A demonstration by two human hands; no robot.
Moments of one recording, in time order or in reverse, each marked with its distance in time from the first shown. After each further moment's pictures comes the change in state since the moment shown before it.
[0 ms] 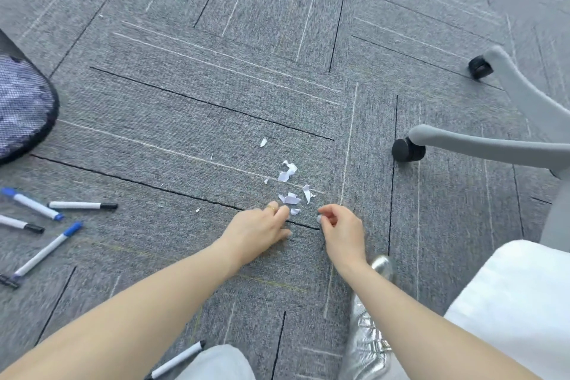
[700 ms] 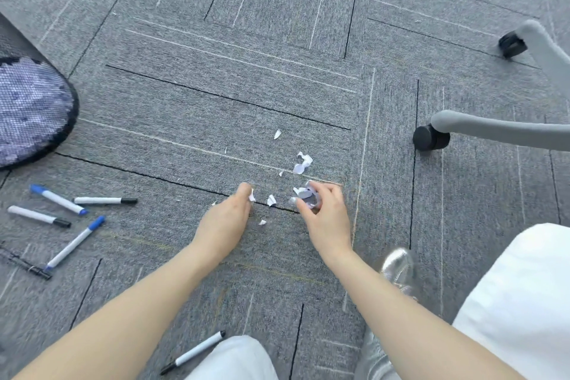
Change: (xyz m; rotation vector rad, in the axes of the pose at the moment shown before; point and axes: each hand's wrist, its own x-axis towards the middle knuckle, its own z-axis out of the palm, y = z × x) left_hand -0.038 -0.038 -0.004 -0.409 0.086 -0.485; right_hand 0.001 -0.030 0.038 0.121 -0.046 -0.085
